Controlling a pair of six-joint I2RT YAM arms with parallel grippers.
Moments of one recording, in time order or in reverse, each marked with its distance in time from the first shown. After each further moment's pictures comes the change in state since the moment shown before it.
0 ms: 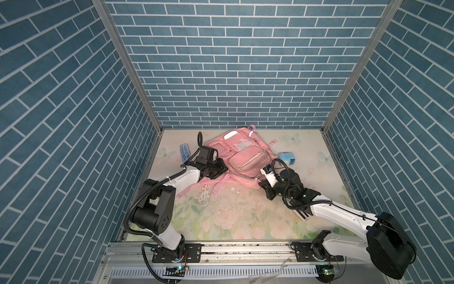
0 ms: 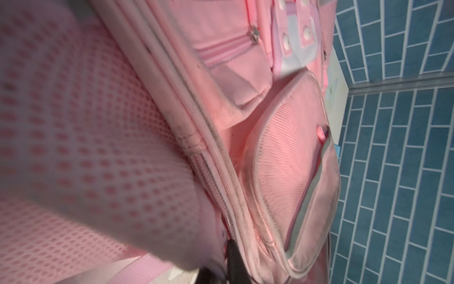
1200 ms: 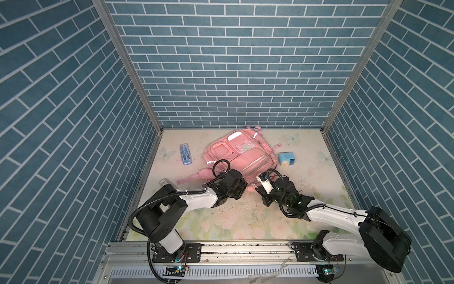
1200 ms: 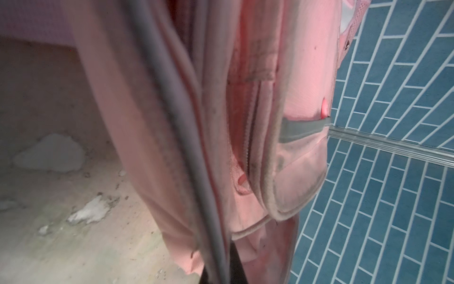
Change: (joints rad) left arm -0.467 -0.033 -0.246 0.407 -0.386 -0.795; right arm 0.083 -0.005 -0.108 0.134 0.124 0.002
